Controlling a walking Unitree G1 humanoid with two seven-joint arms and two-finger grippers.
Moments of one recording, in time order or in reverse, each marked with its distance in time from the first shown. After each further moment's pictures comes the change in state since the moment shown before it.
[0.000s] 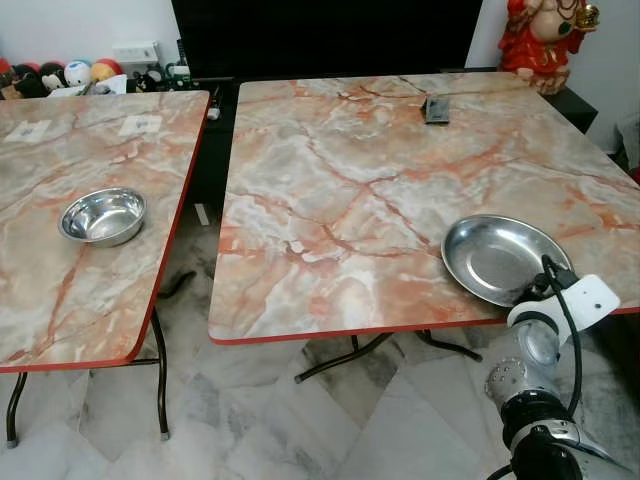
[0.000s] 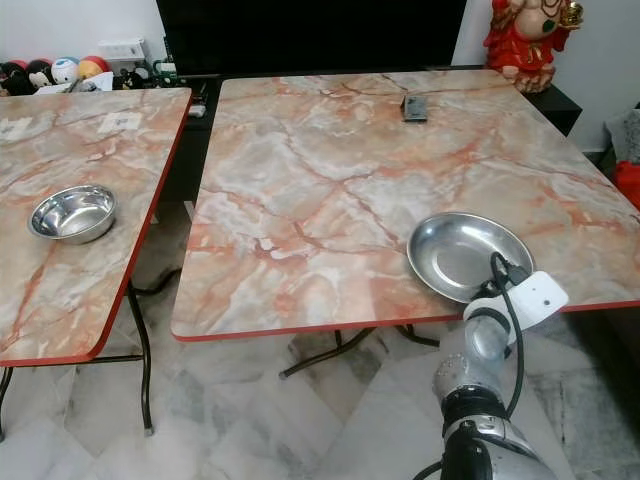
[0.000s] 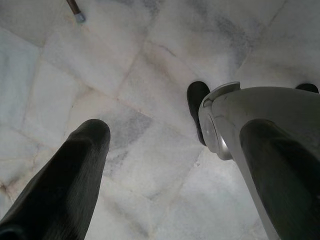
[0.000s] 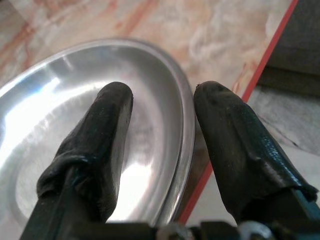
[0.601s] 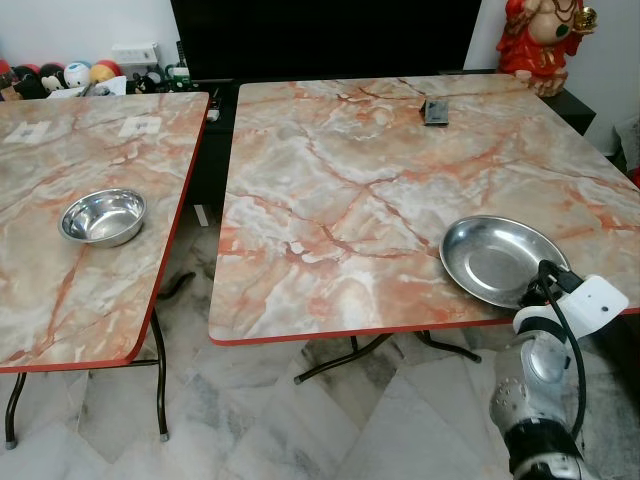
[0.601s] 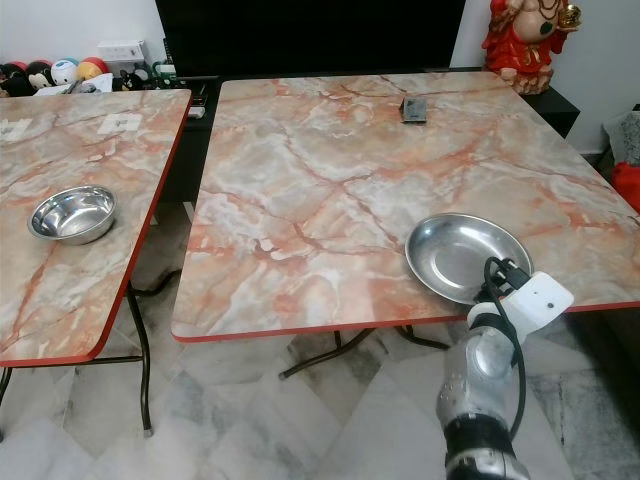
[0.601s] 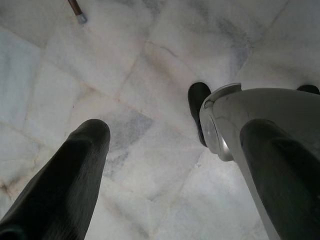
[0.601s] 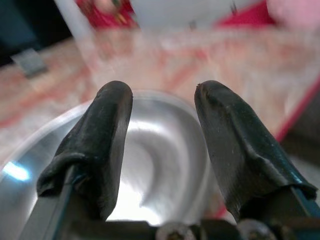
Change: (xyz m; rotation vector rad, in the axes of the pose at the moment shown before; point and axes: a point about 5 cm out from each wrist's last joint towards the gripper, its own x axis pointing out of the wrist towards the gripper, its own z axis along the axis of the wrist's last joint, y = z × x) left arm 0.000 0.000 0.000 0.001 -0.001 0.008; right arm -0.020 -0.003 0.017 -0.123 -0.224 0.229
